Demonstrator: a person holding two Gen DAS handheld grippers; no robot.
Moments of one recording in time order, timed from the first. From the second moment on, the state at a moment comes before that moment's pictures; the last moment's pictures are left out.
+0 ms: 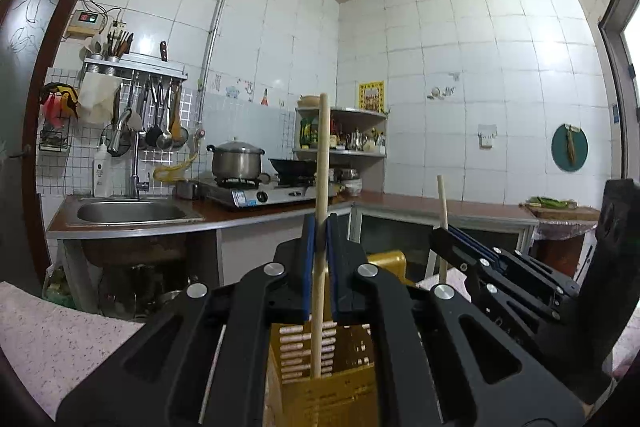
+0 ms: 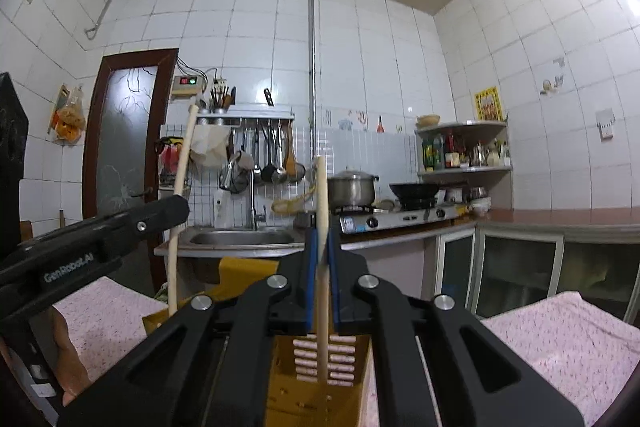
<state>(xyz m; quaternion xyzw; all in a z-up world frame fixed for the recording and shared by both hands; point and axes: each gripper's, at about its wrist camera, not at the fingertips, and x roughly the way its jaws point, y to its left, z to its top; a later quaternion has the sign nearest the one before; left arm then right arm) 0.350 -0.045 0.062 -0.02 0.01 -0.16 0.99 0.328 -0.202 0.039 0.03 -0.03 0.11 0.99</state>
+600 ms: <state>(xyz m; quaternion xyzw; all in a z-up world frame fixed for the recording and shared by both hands) 0.373 -0.045 0.072 -0.05 0.06 -0.17 0.98 0.322 -0.206 0.040 0.04 0.00 0.11 0.99</state>
